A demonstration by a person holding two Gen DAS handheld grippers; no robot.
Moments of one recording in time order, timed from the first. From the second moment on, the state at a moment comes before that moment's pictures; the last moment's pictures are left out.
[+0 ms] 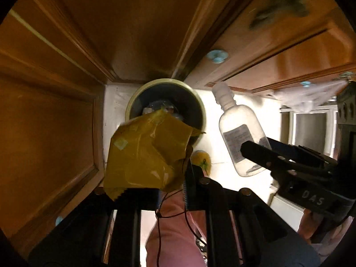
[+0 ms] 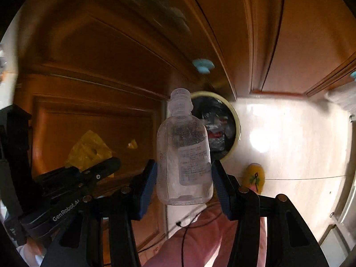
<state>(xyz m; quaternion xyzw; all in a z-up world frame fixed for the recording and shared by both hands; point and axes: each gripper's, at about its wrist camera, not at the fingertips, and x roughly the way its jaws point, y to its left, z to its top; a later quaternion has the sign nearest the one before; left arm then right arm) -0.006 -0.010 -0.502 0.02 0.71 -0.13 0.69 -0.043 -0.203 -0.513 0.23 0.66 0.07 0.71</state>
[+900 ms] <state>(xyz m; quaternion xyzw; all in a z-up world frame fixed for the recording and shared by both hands) 0.005 0.010 -0.502 0.01 0.73 -0.09 0.68 -0.013 -0.198 -0.575 0.23 0.68 0.05 0.70</state>
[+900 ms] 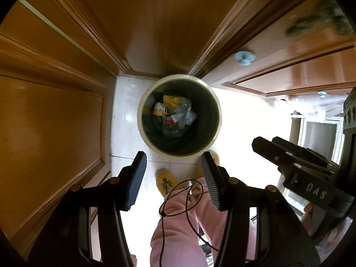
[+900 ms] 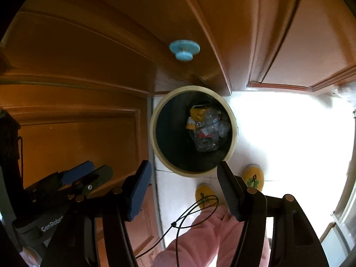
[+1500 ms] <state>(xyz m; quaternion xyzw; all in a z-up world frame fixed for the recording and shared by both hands) -0.010 0.029 -0.206 0.05 0.60 -0.12 0.79 -0.048 -0.195 -0.313 0.19 0.60 0.06 0.77</state>
